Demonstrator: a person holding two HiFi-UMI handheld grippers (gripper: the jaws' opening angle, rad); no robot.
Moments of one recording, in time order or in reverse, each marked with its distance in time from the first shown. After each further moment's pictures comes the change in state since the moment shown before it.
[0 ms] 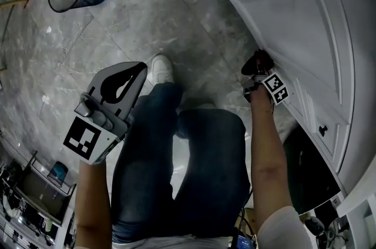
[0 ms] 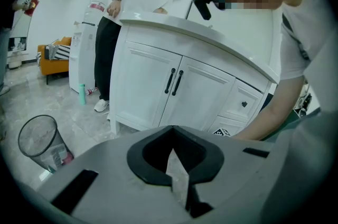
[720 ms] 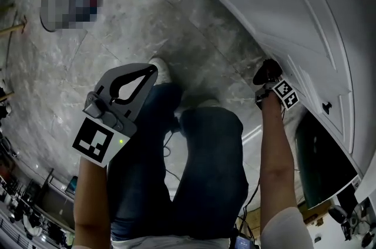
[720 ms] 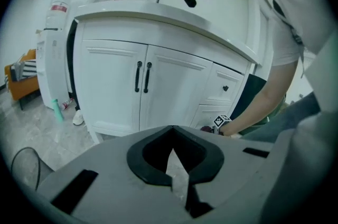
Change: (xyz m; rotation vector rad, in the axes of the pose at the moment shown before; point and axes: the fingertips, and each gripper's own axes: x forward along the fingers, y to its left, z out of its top) left arm 0.037 -0.061 0.003 0.253 0.114 -0.167; right arm -0.075 -0.113 0.003 0.055 -0.019 -0.139
